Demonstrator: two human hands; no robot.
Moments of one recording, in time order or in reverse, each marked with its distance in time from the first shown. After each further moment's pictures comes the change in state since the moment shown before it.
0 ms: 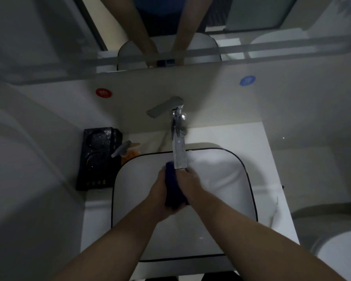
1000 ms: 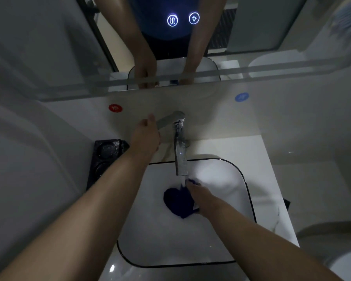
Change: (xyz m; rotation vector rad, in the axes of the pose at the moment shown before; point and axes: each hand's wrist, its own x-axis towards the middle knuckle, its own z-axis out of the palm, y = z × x) left_hand -0.107 0.142 0.080 0.659 0.428 0.913; right_hand 0.009 0.010 -0.037 -0.091 -0.049 0.230
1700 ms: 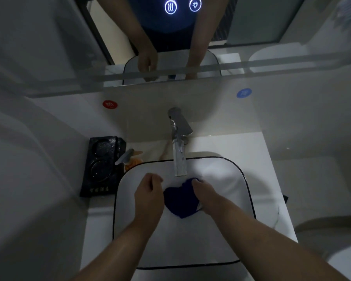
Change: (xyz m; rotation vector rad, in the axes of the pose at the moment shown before) left_hand -0.084 -0.138 0.019 0.028 0.078 -0.025; right_hand 0.037 0.003 -0.016 -0.184 0.101 -0.184
